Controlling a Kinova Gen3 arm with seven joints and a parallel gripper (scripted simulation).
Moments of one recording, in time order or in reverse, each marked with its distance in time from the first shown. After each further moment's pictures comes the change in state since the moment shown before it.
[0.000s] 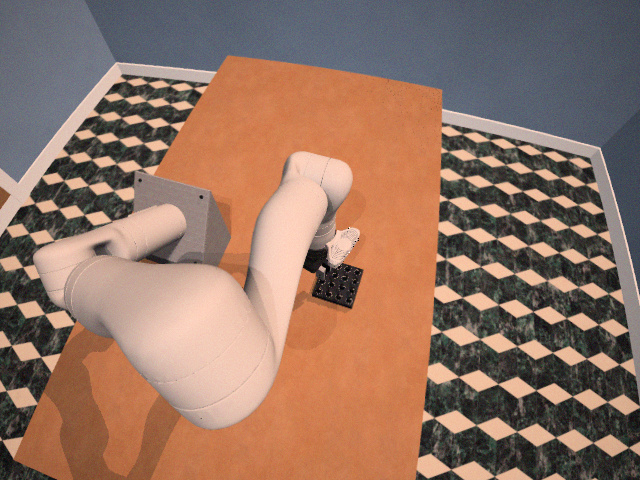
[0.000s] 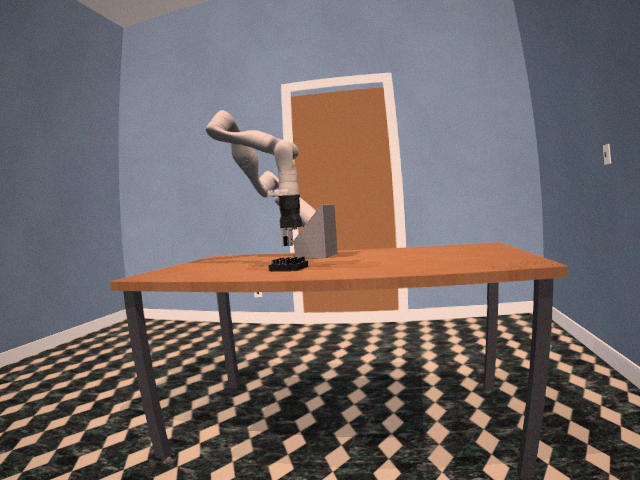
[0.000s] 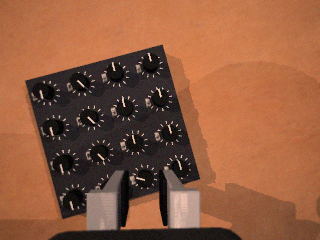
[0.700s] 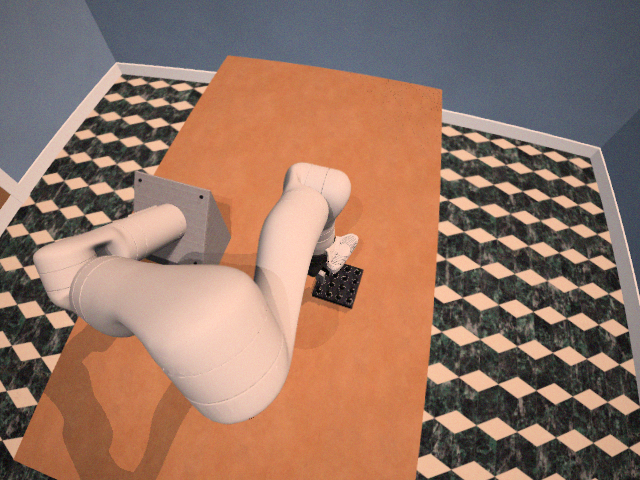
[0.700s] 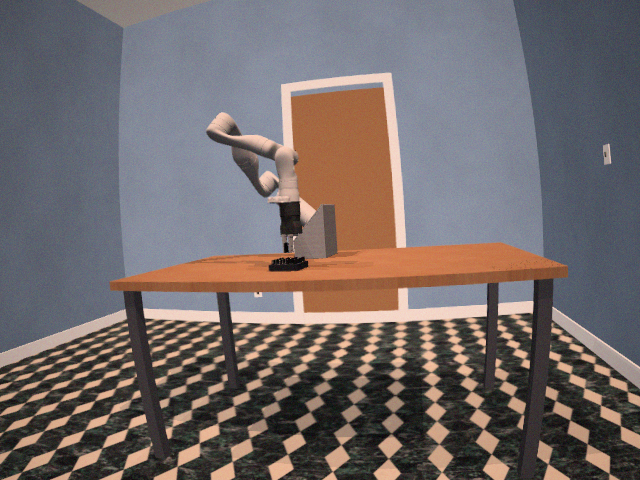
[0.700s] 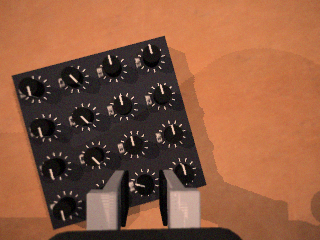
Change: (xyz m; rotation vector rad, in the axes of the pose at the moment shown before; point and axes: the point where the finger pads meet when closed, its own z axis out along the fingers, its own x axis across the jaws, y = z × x) arm 0.000 0.000 0.024 0.001 0.000 0.000
